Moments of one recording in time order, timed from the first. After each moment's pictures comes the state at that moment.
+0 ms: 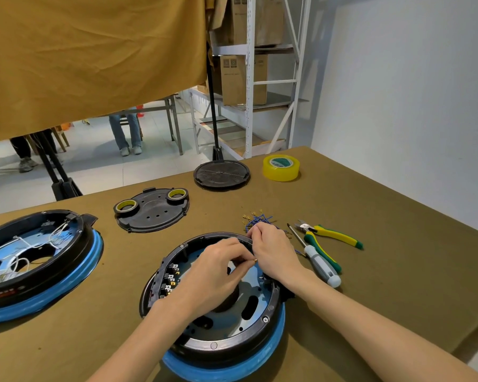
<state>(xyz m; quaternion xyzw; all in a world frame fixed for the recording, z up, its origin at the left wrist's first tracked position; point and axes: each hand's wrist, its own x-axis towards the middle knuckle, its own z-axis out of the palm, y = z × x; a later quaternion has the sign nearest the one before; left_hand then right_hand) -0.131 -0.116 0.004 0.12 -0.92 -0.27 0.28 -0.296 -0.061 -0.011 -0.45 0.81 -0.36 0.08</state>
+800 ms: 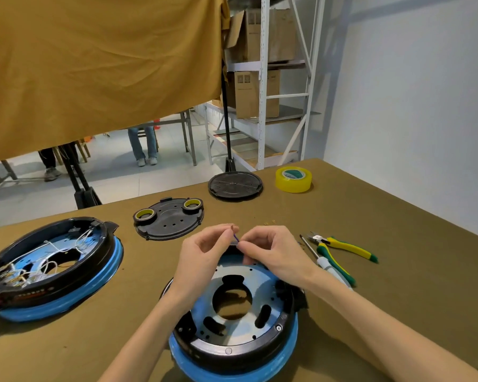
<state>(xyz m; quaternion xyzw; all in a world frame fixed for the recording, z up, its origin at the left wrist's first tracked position) -0.112 -0.129 0.031 0.23 -0.68 -0.56 0.42 -0.281 -0.044 0.031 -0.57 0.55 -0.53 0.29</state>
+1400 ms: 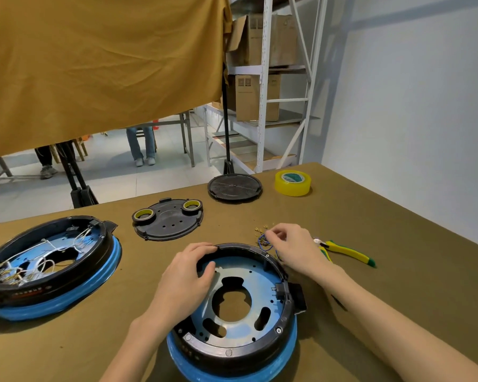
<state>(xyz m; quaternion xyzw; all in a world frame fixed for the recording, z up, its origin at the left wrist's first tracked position) -0.079 -0.143 0.008 0.36 -0.86 -0.24 0.27 -0.325 -0.055 0.020 -0.48 0.79 -0.36 0.11</state>
